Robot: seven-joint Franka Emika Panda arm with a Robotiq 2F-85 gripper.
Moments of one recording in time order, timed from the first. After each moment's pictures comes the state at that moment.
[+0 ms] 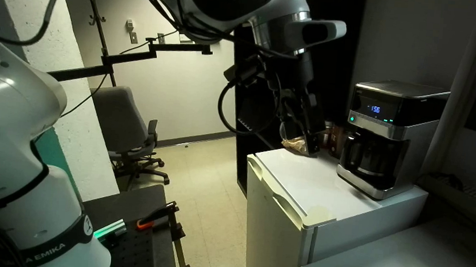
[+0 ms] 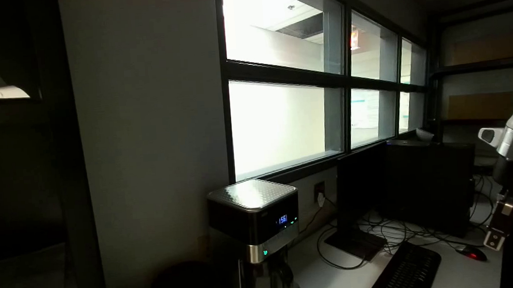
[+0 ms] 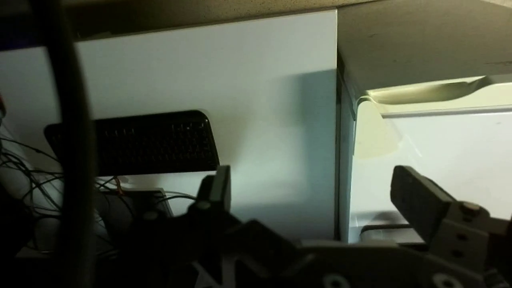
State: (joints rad) arm -0.18 -0.34 0.04 -2.59 -0.25 2.46 0.20
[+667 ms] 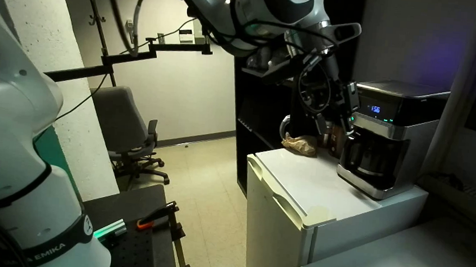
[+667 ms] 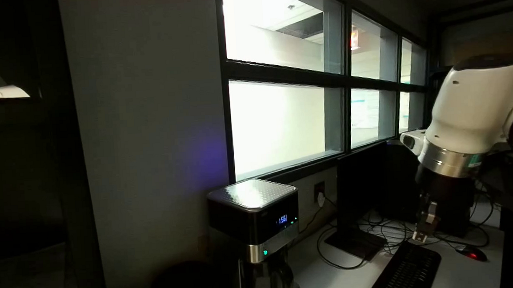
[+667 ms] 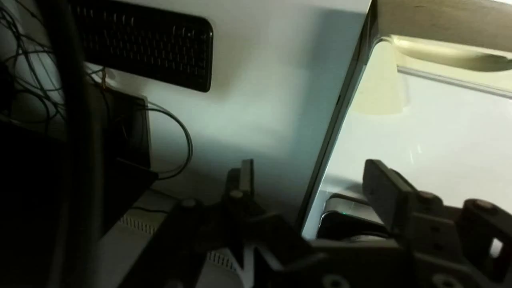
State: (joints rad) arm -0.11 -0.02 0.10 -2.28 -0.54 2.47 0.25
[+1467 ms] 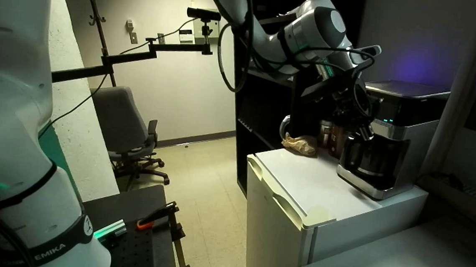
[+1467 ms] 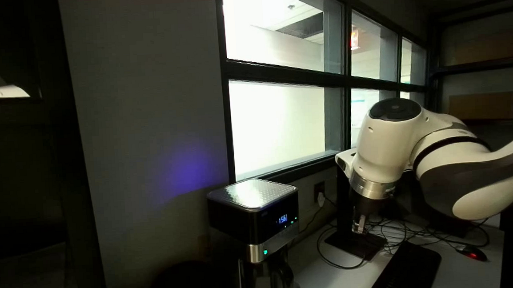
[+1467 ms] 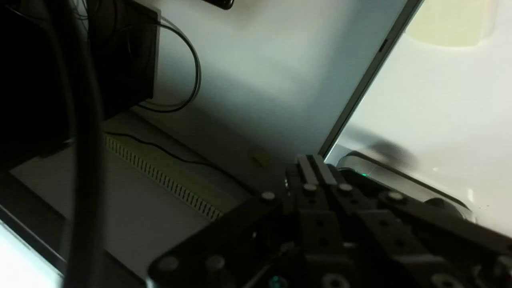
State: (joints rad) arm 0.05 0.36 -0.01 -1.89 -0.76 2.47 0.28
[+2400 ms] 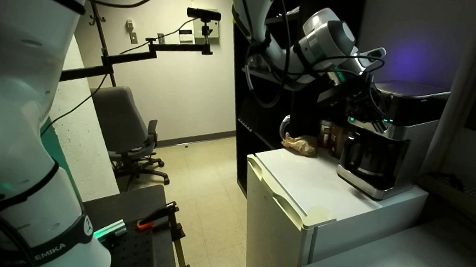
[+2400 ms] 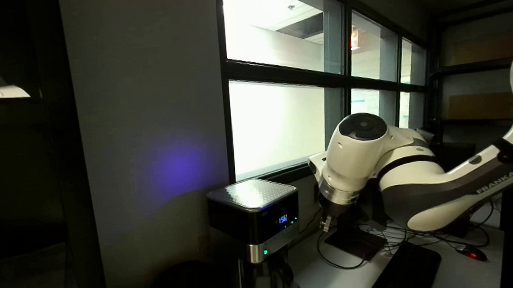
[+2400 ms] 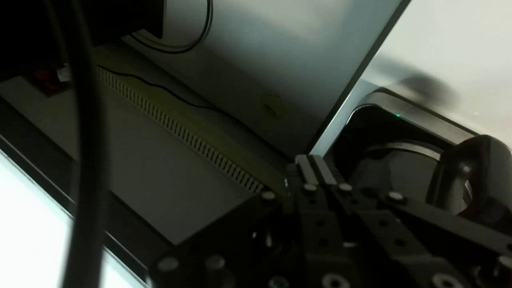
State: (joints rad) arm 0.12 0.54 -0.07 -1.66 -0.83 2.53 0.33
